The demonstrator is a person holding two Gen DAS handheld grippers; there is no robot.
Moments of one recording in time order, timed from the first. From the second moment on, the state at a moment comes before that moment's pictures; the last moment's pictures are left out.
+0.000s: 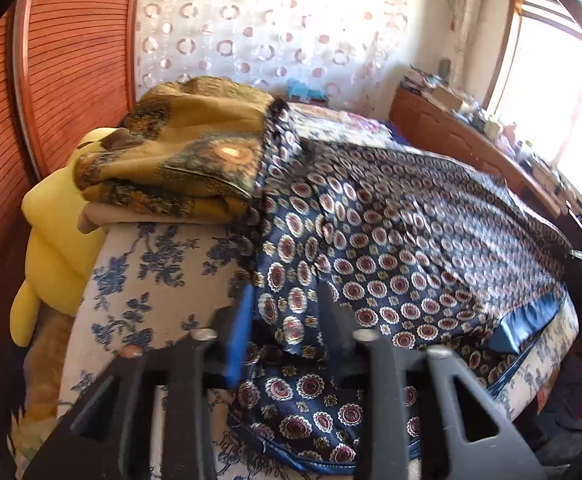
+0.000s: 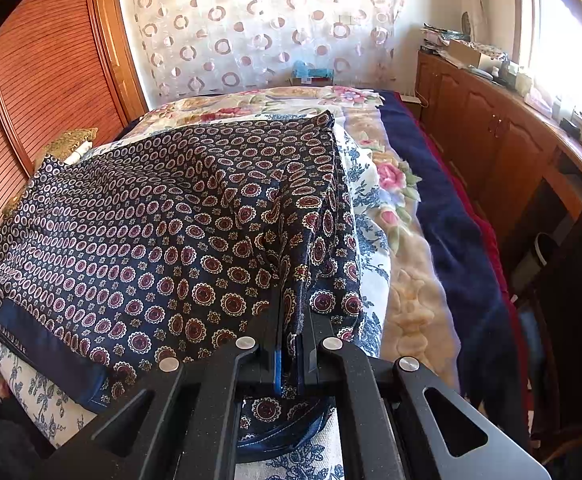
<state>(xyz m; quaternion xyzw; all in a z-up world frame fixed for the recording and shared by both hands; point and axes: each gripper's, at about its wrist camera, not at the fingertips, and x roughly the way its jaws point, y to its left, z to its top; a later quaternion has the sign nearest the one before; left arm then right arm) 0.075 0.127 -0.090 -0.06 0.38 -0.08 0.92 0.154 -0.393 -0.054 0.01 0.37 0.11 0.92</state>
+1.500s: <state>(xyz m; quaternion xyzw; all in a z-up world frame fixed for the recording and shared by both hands) 0.081 0.130 -0.086 -0.02 0.42 -0.07 0.91 0.134 -0.293 -0.047 -0.05 0.32 0.21 0.92</state>
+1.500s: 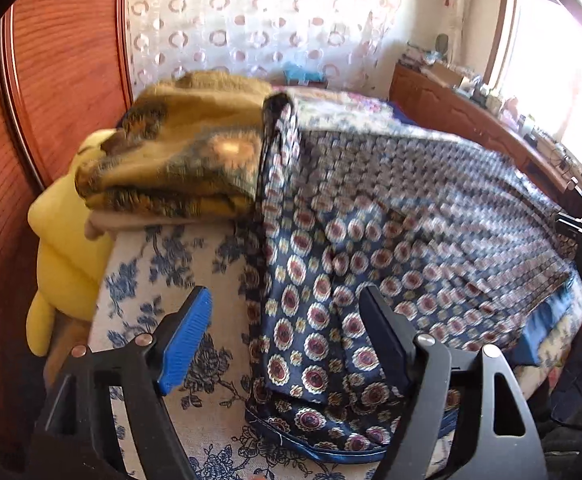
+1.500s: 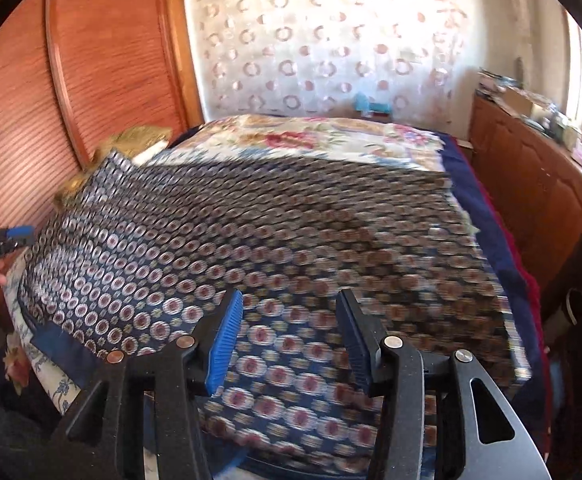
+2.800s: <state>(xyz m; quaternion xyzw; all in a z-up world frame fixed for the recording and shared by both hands) 0.077 0.098 -0.063 -0.03 0.37 -0.12 0.92 0.162 -0.256 -0.081 -0.06 0.35 0.22 0.91</state>
